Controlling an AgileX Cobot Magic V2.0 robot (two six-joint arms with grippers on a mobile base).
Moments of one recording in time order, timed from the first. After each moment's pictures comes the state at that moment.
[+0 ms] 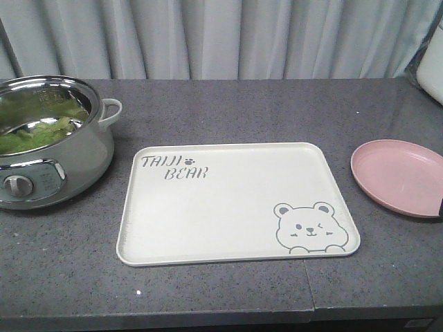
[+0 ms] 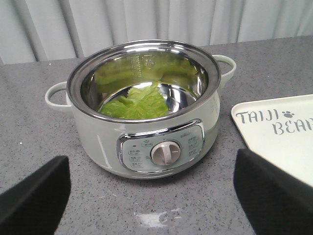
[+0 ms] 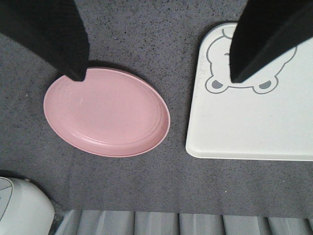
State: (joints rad) left arm -0.02 0.55 -0.67 0.08 0.55 -0.04; right arm 0.01 0.57 -0.55 0.04 0.47 -0.06
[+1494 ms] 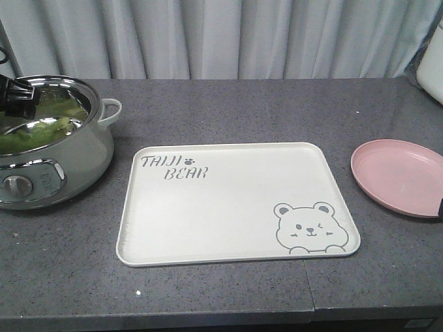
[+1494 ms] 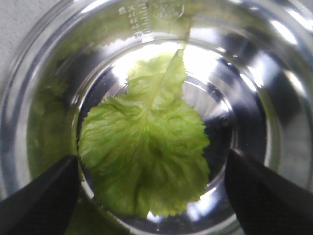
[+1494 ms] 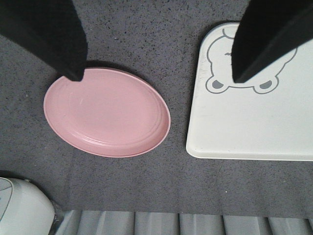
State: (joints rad) left arm 0.05 1.72 -1.63 0.03 0.97 0.06; right arm 0.01 0.57 -0.55 0.04 0.47 -0.06
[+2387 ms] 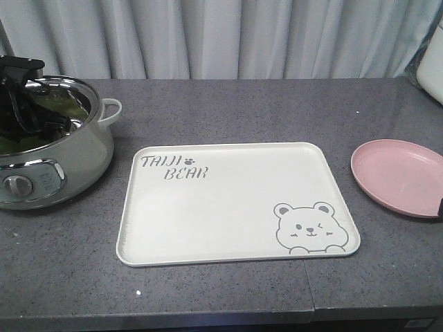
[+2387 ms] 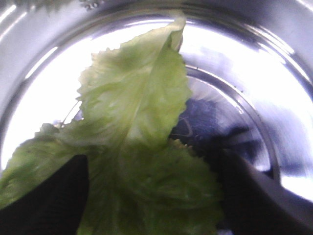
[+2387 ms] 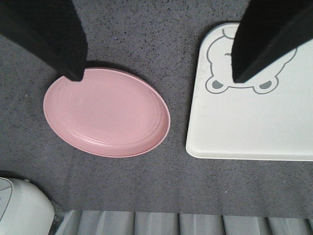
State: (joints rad) left arm 0.05 2.00 -1.76 0.01 0.99 0.11; right arm 0.01 0.57 -0.55 0.04 0.47 -0.06
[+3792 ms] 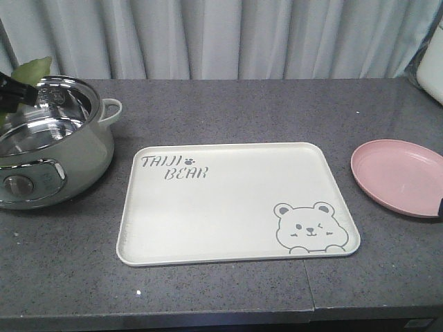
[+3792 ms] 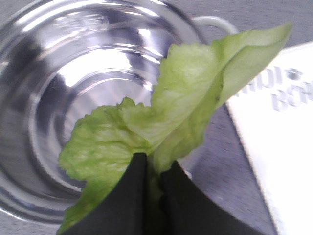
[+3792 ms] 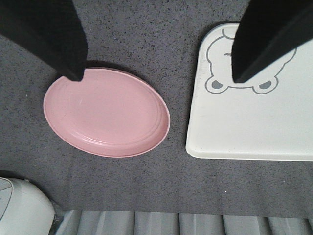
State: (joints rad) left arm -0.04 1.43 -1.44 -0.08 0.97 0.16; right arm 0.01 0.57 -0.55 0.04 0.47 -0.06
